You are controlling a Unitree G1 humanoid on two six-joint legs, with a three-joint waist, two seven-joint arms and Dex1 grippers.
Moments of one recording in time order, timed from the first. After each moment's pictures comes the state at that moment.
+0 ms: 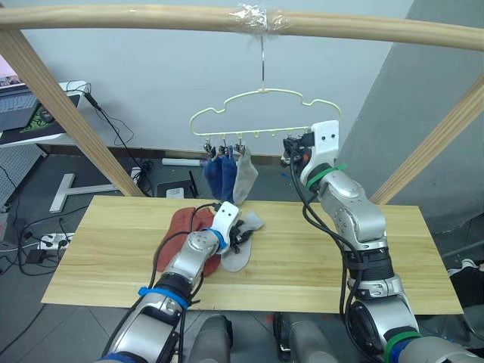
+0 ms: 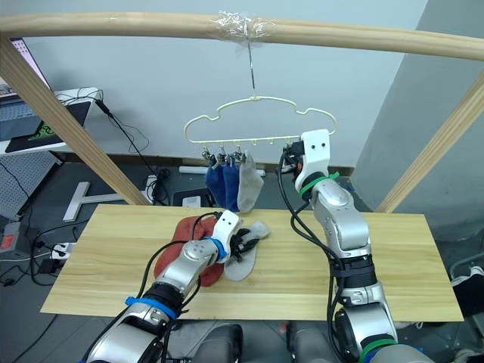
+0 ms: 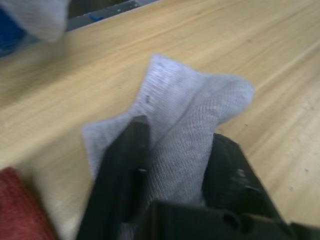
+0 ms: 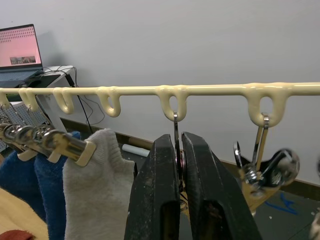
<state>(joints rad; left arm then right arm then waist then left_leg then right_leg) -0.48 0.24 -0.28 0.64 0.06 0.09 -0.55 -0.65 -0.06 -0.01 -0.01 0.18 0.53 0.21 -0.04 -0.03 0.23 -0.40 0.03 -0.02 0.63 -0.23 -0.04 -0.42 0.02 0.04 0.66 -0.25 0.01</state>
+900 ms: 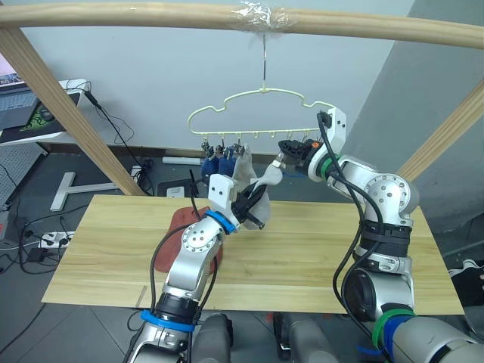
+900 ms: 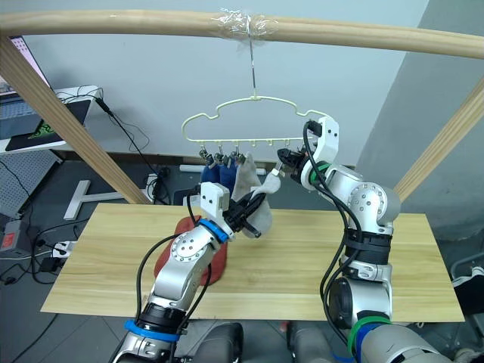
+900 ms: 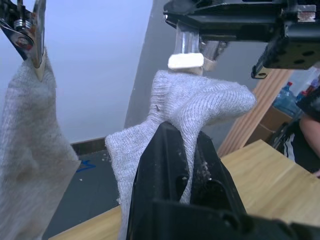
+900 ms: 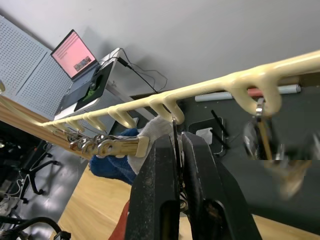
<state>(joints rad) -0.32 0.11 -0.14 0.02 -0.10 0.08 -0.47 -0.85 -0.02 -0.37 -0.01 0.63 1.18 0.08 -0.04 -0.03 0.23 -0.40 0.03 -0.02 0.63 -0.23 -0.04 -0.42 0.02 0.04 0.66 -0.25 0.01</state>
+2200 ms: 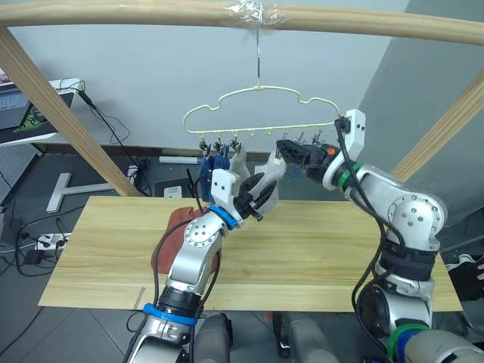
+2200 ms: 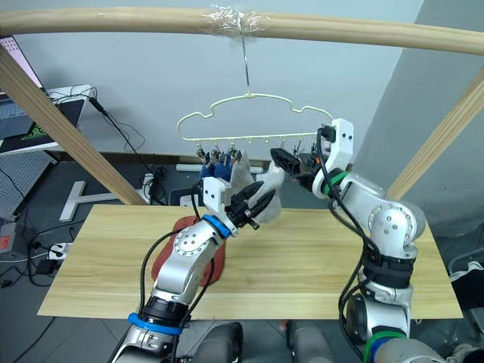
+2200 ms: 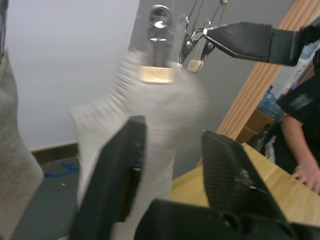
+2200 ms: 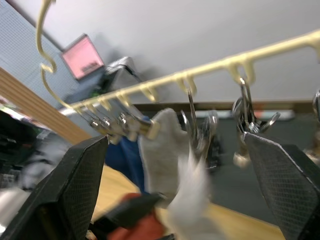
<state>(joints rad) -0.35 0.12 -0.14 0.03 -0.16 0.10 -0.51 -0.63 -0.18 -0.23 -0.35 0.77 1.12 0.07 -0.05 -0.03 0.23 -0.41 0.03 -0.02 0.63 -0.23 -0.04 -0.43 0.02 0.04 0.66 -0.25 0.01</state>
